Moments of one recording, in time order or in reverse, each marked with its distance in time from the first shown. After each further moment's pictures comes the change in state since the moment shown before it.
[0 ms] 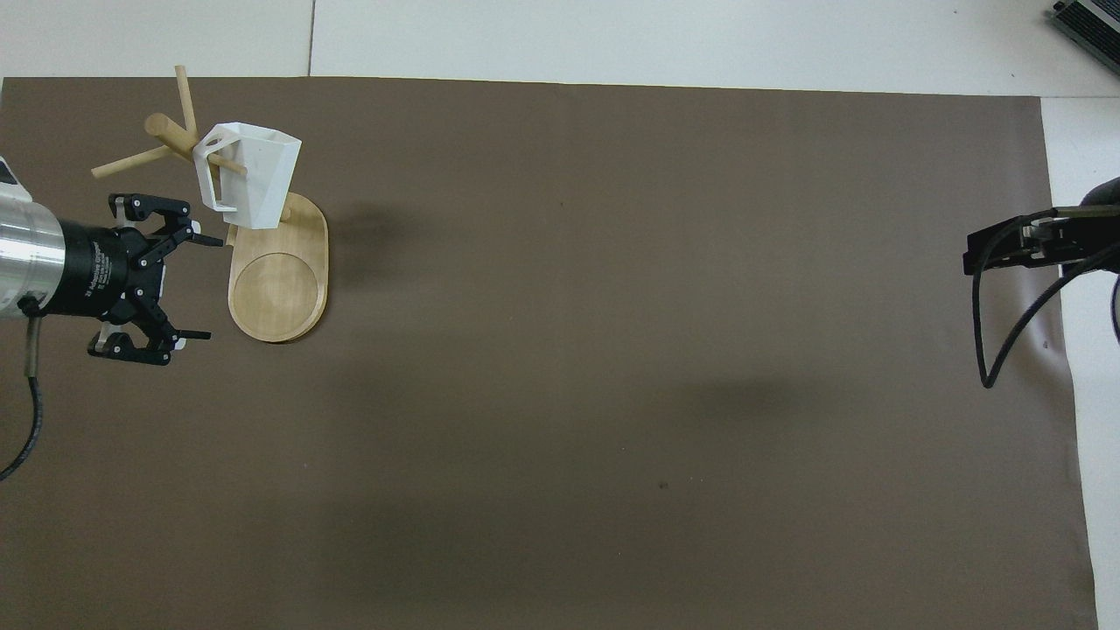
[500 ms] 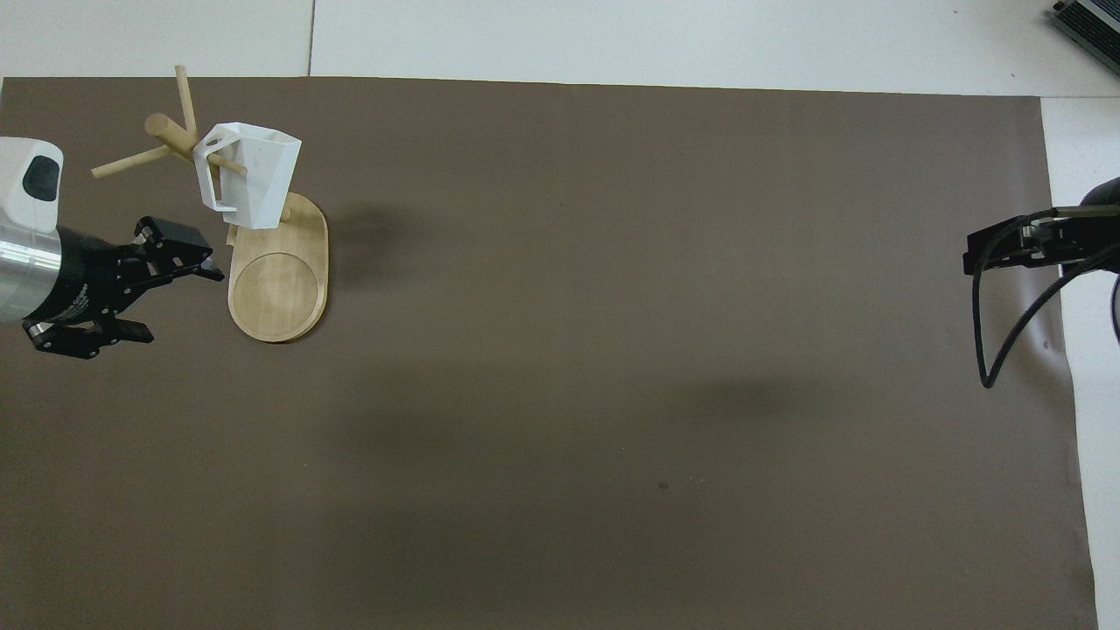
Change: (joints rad) left arm -0.002 0.000 -0.026 0.062 0.168 -0.086 0.636; right arm 0.000 0.000 0.000 0.000 0.000 0.000 0.000
